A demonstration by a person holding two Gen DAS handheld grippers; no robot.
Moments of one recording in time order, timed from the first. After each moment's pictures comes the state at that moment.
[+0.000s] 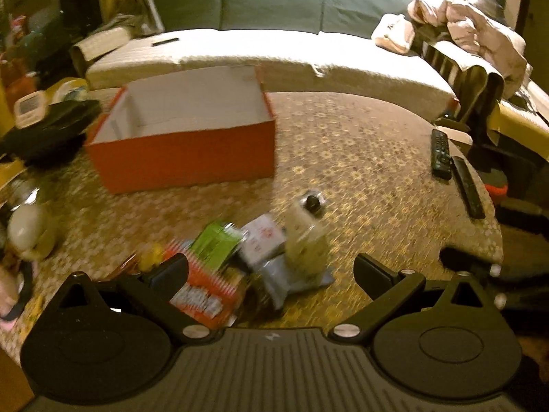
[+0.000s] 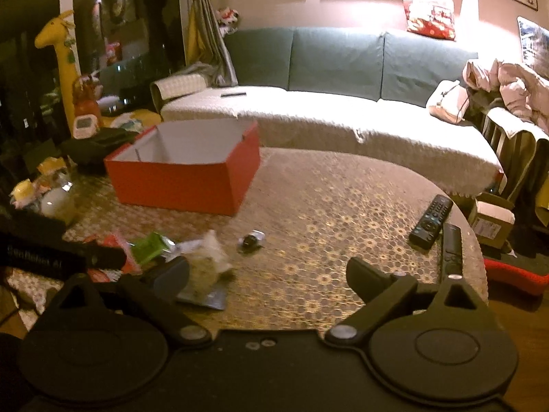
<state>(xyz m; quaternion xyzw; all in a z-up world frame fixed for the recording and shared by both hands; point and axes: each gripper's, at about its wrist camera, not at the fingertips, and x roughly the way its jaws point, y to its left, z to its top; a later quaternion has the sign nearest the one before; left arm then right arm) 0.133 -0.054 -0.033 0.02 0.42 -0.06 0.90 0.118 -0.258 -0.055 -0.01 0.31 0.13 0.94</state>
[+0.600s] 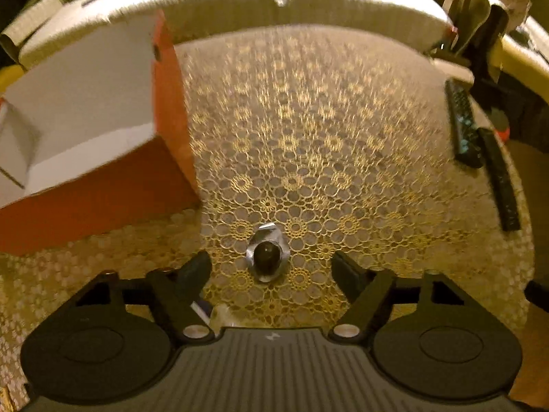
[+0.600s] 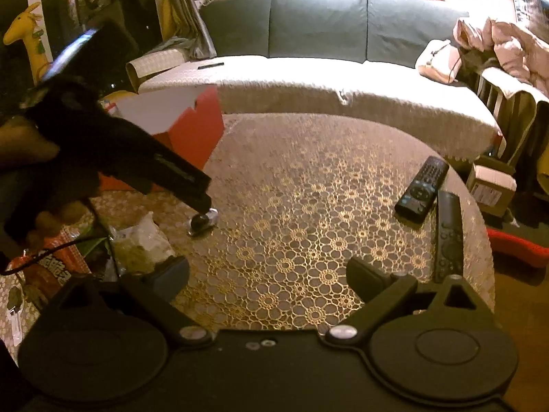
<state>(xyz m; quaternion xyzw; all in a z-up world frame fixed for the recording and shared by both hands) 0.306 -0.135 -0.113 0.07 0.55 -0.11 0.83 0.172 -0.290 -0.098 0.01 0.36 0.11 0.93</state>
